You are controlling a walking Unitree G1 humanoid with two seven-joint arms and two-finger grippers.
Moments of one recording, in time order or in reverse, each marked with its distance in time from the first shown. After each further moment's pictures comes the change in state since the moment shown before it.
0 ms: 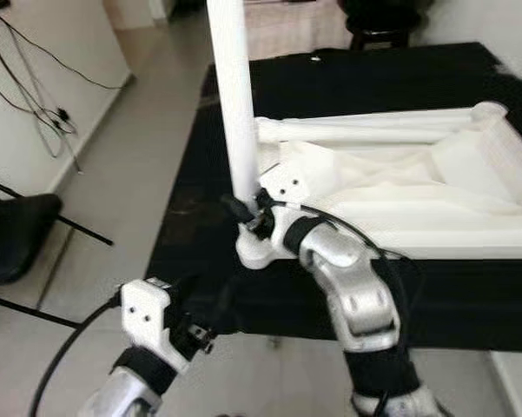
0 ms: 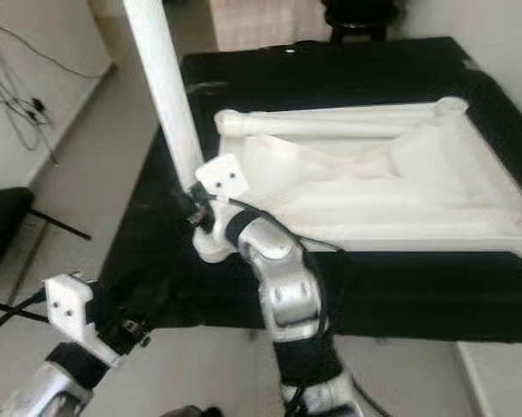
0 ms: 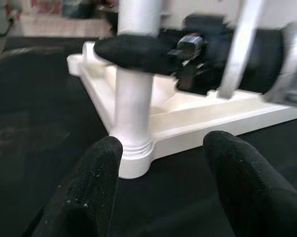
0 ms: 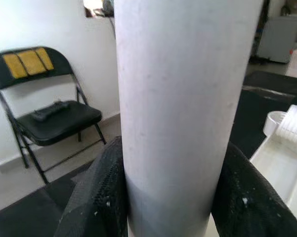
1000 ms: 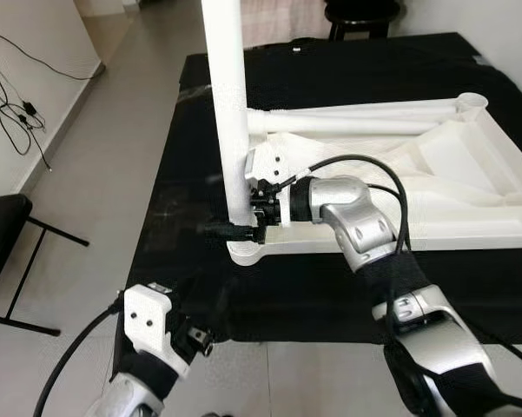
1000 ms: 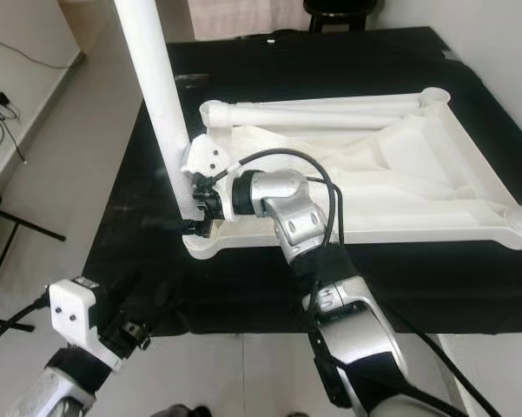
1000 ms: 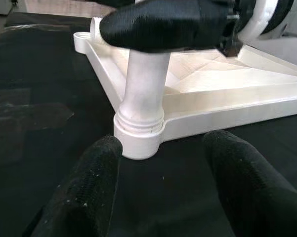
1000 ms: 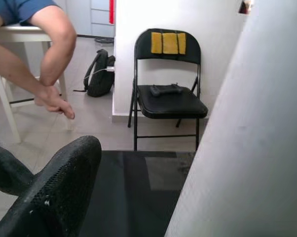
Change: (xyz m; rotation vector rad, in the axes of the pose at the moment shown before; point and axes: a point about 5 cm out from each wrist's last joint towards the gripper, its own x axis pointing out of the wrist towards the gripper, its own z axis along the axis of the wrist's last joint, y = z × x) left arm -0.008 -0.002 -0.012 -0.007 0.032 0.082; right arm 0.025 -0.018 0.024 -0.179 -0.091 0.745
